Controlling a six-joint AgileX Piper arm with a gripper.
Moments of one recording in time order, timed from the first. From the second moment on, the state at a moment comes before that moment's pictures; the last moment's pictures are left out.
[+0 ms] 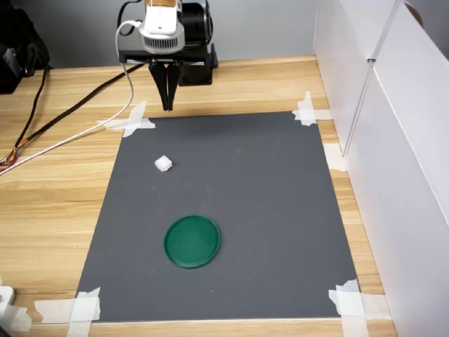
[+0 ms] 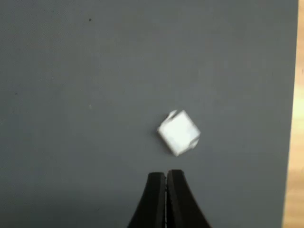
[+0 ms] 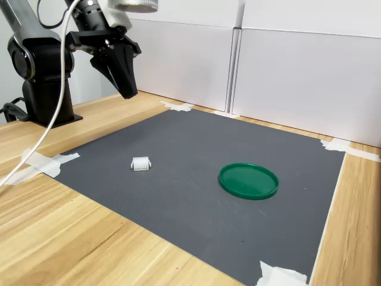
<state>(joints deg) 1.9 56.6 -31.9 -8.8 27.6 -7.6</state>
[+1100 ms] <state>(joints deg) -10.9 79.3 -50.3 5.9 49.3 -68.9</state>
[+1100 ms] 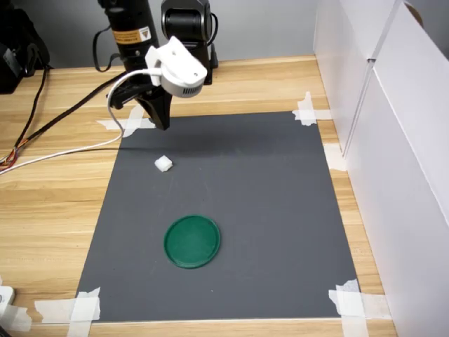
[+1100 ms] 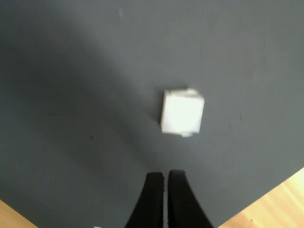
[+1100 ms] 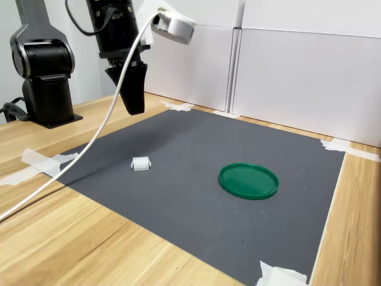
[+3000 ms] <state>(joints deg) -8.3 92.6 -50.4 2.7 42.3 -64.3</state>
